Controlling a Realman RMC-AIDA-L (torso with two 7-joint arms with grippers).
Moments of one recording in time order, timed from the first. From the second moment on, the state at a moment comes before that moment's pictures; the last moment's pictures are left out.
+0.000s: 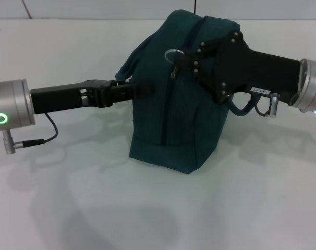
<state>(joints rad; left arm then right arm) -0.45 -2.08 0.93 0.81 1.71 1.57 -1.95 0.57 2.02 -1.45 -0.60 -1.00 -1.45 0.82</state>
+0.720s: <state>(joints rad) -0.45 -2.09 0.92 0.80 1.70 1.57 -1.95 0.56 2.03 -1.45 -0.58 -0.98 -1.45 0.91</state>
